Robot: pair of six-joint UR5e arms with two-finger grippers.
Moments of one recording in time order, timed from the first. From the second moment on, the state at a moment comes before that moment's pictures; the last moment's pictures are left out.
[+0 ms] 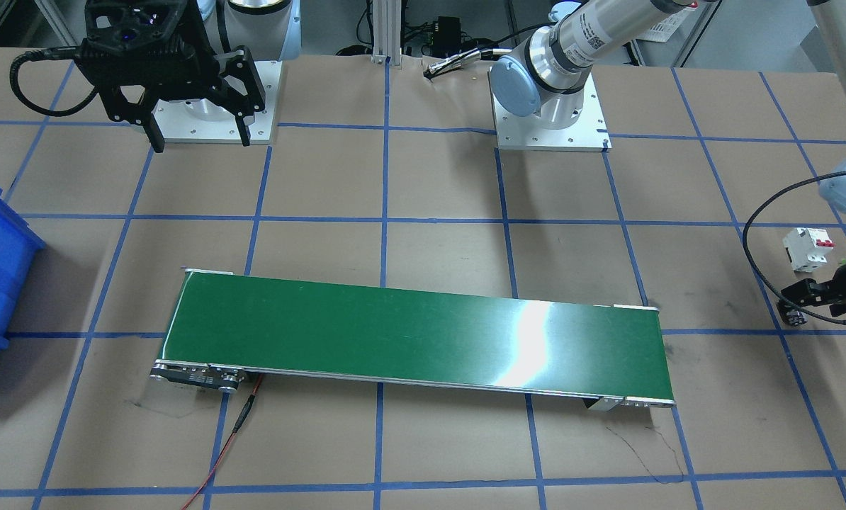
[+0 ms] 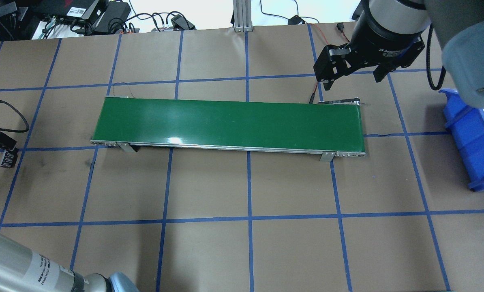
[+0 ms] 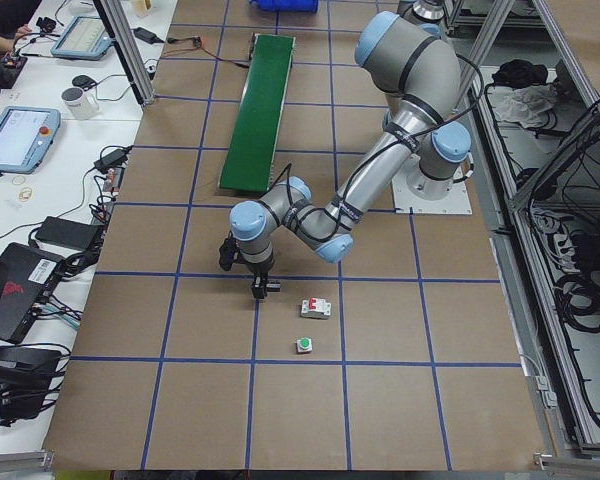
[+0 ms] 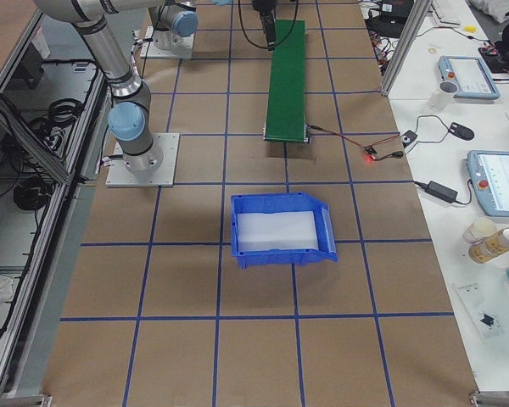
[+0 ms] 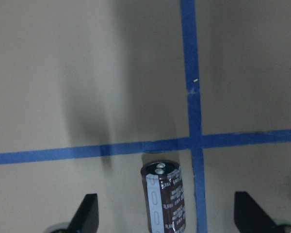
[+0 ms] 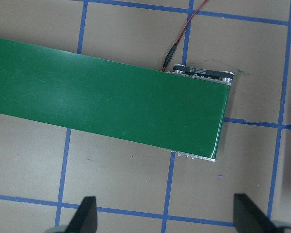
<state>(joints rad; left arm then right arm) -0.79 -2.11 -1.63 -0.98 1.66 0.88 1.66 -1.66 1.57 -1.64 -1.57 -0.03</state>
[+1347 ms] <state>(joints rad) -0.79 -2.14 -1.63 -0.97 1.66 0.86 1.66 -1.66 1.57 -1.64 -1.57 -0.03</state>
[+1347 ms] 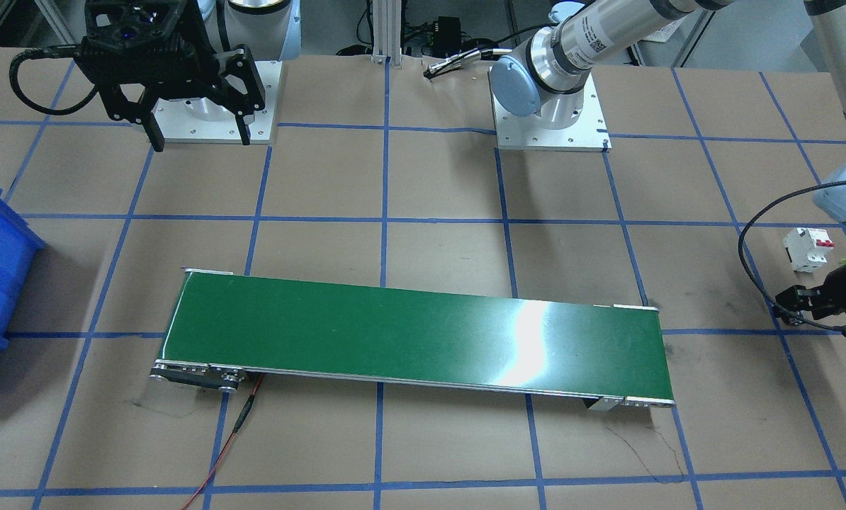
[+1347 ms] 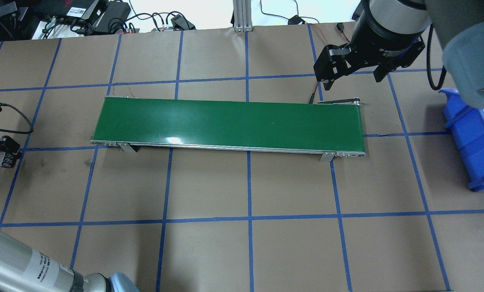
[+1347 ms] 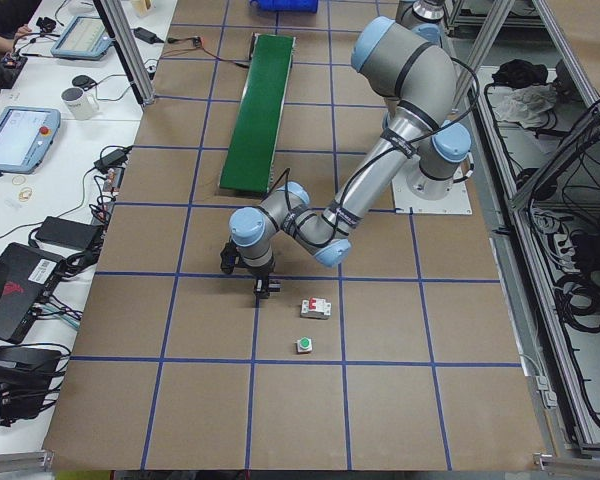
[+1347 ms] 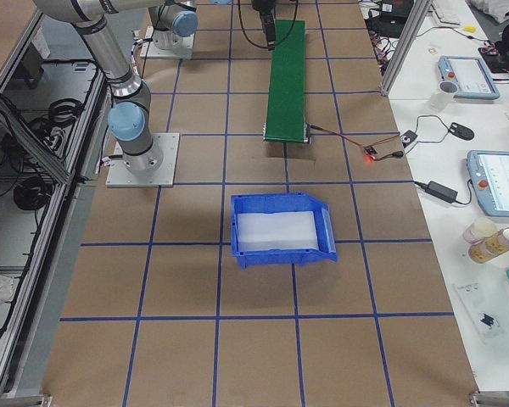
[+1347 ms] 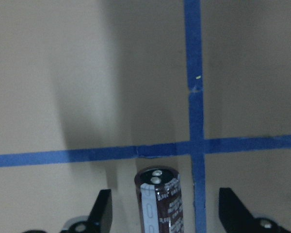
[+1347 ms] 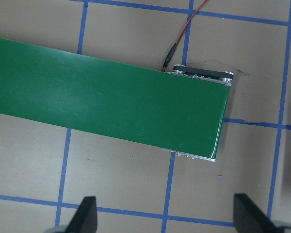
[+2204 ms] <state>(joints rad) -0.79 -2.15 -1.63 -0.97 1.67 0.85 1.66 -1.66 1.57 -1.64 -1.57 -0.03</state>
